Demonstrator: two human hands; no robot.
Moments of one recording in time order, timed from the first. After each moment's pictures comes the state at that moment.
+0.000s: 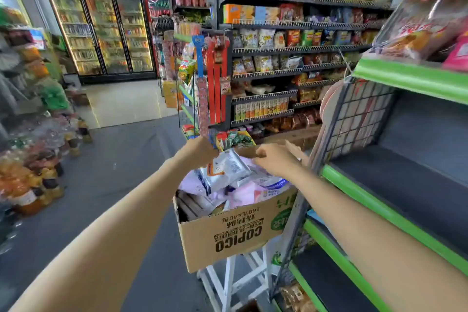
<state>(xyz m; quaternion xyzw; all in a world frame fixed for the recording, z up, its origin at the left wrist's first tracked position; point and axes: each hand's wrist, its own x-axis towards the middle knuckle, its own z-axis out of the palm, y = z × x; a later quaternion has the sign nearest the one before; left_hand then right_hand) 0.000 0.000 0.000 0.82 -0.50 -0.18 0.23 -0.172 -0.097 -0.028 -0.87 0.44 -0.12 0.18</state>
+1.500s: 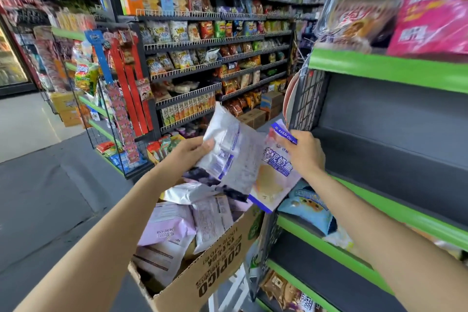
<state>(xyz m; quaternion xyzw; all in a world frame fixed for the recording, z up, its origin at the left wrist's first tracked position) 0.038 -0.110 -0.025 0.49 -0.64 -0.45 0.39 -0.220 -0.141 -0.032 -0.63 0.66 -0.40 0.10</state>
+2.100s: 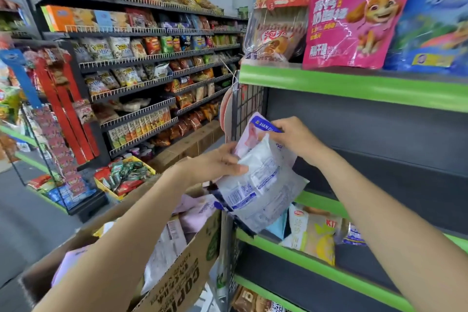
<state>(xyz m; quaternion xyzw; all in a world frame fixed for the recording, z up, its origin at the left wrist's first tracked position) -0.112 -0.141 0.009 0.34 -0.80 -0.47 0.16 -0.325 -0.129 0.035 -0.68 0.58 -0.39 0.23</state>
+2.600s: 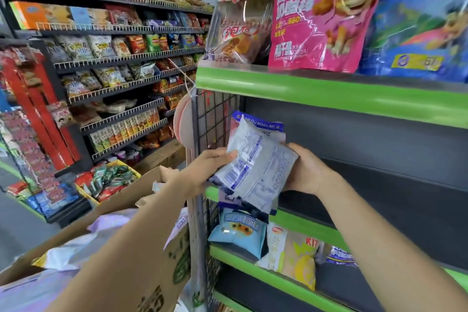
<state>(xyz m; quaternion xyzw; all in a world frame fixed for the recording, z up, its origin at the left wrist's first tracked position) -0.212 -0.187 -0.011 0.37 -0.62 -0.61 0.32 -0.435 -0.156 -0.013 -0.32 0.48 -0.47 0.67</state>
